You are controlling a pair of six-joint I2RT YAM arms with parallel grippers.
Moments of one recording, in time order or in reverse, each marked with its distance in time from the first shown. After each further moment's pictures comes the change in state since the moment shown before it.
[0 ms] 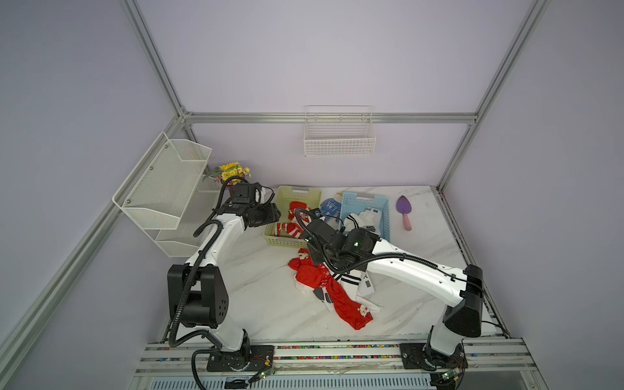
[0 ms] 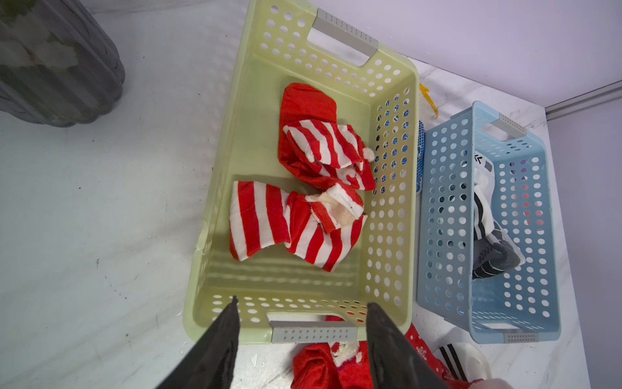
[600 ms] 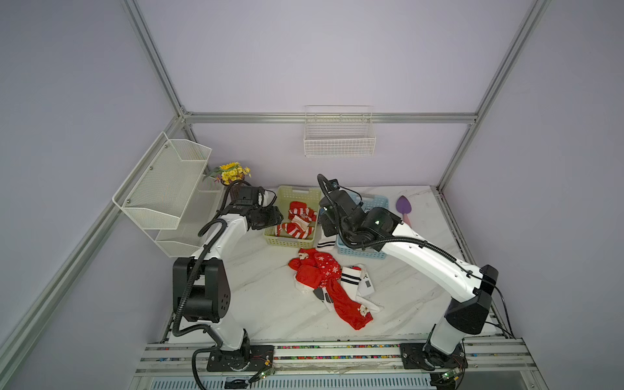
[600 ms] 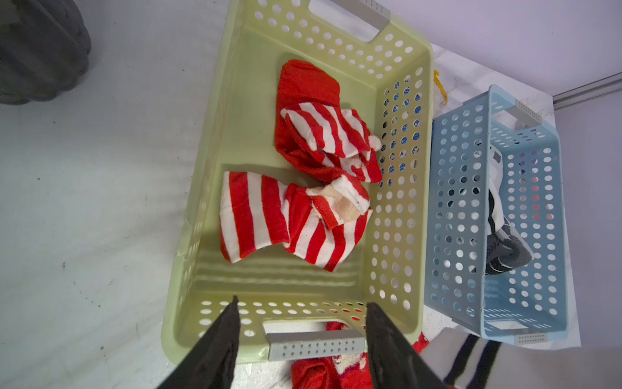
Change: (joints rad) left arm -0.014 0.042 -0.037 0.035 0.021 -0.008; right arm -0.143 -0.023 0.163 -0.002 0.042 -0.123
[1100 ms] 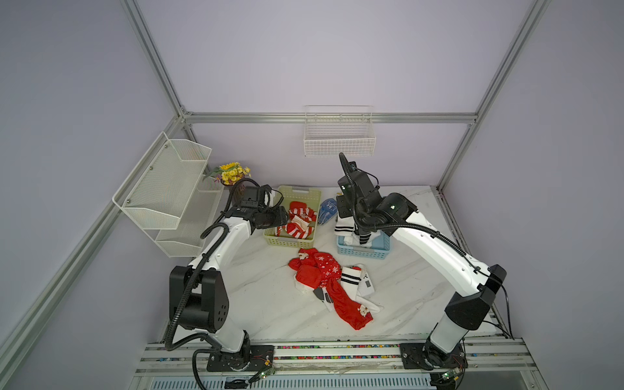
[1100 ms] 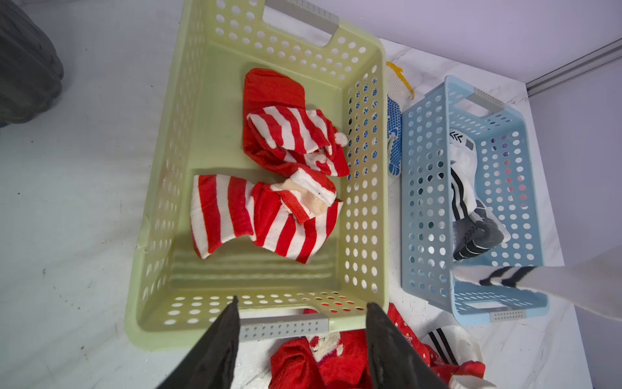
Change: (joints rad) left arm -0.069 -0.074 -0.013 0.011 -0.029 0.002; right arm -0.141 -0.001 0.050 0.002 0.013 -0.080
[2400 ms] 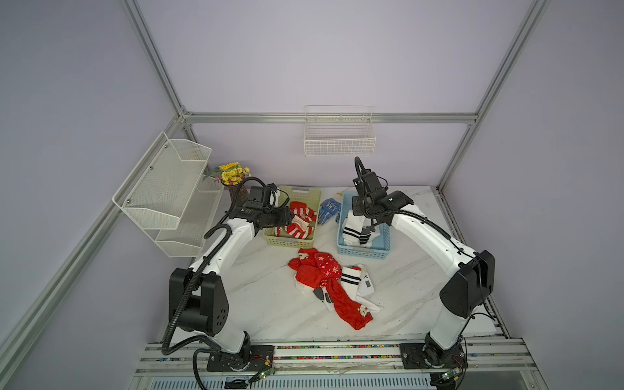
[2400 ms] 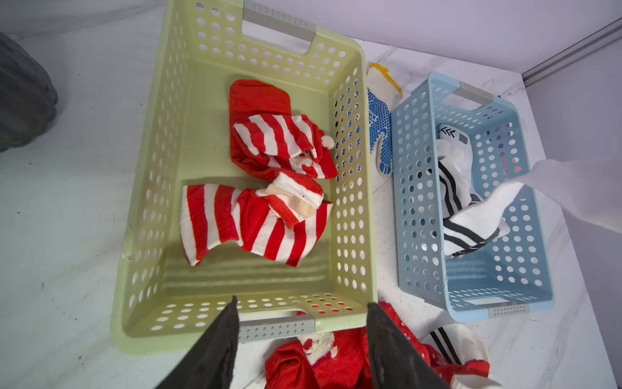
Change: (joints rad) left arm -0.050 -0.016 0.000 0.012 -0.050 0.026; right arm -0.241 0.081 -0.203 0.143 -0.132 0.018
